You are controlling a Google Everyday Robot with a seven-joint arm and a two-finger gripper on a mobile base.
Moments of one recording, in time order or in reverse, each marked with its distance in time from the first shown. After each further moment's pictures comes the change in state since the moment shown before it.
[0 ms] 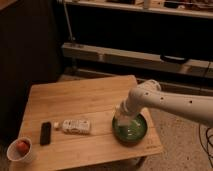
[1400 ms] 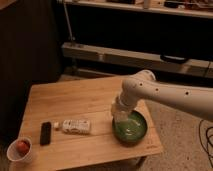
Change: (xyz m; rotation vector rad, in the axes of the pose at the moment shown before) arm 0.009 -0.024 -0.031 -0.022 -0.026 -0.059
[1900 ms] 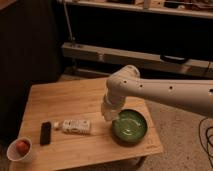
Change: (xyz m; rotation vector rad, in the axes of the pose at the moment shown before) arm 0.003 -0.051 -0.005 -0.028 -0.034 -0.069
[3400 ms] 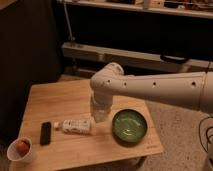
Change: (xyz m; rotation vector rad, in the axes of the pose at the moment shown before) arm 0.002 -0.066 -0.002 -0.019 -0.027 -0.014
